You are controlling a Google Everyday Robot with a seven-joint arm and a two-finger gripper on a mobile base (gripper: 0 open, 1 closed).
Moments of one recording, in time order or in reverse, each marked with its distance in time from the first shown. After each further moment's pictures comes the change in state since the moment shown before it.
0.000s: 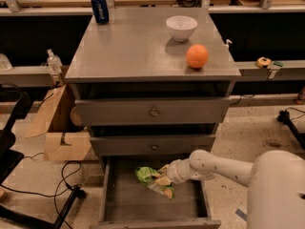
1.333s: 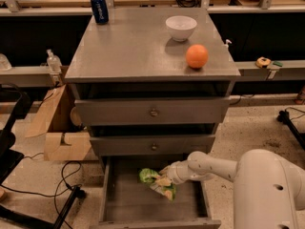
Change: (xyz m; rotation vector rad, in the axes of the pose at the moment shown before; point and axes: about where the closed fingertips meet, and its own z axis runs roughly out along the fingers) arm 0.037 -0.020 0.032 0.001 0.046 0.058
